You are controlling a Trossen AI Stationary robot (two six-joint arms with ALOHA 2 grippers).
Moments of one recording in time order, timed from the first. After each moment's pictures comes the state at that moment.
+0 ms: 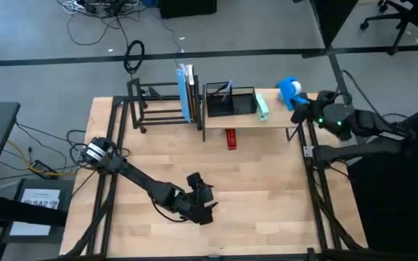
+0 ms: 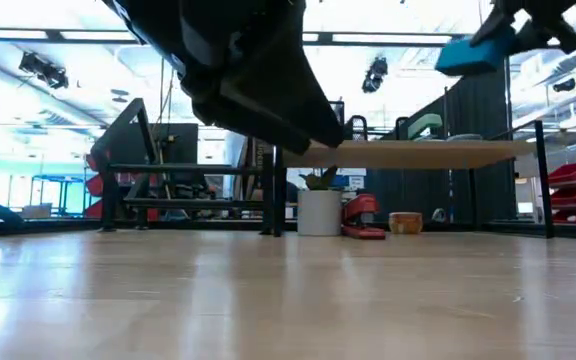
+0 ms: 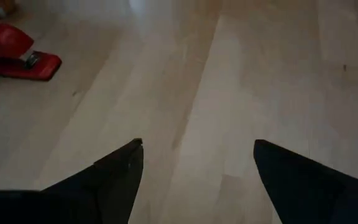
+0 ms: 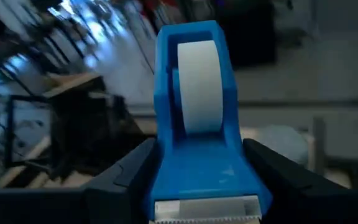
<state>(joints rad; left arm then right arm) -0.50 1.89 1.20 -0.12 -0.64 -0.50 -0.19 0.61 0.95 -0.91 0.71 0.77</state>
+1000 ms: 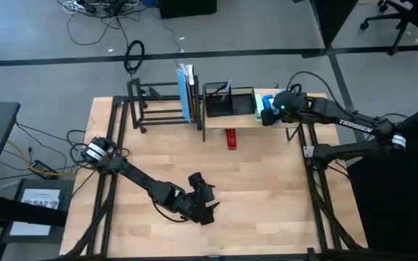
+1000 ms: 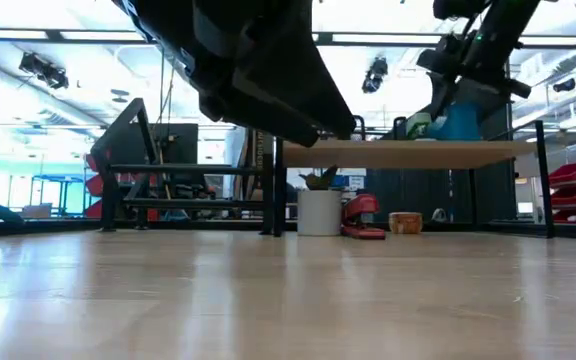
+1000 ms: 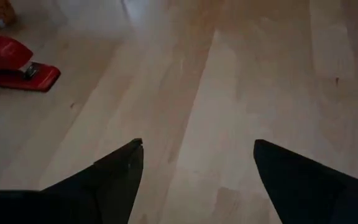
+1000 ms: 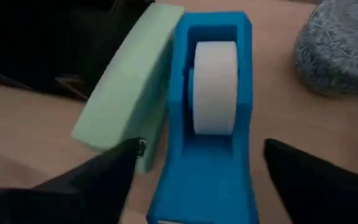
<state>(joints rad) -0.50 1.89 1.20 -0.07 -0.65 -0.47 -0.44 1.00 0.96 -0.91 0.39 0.73</state>
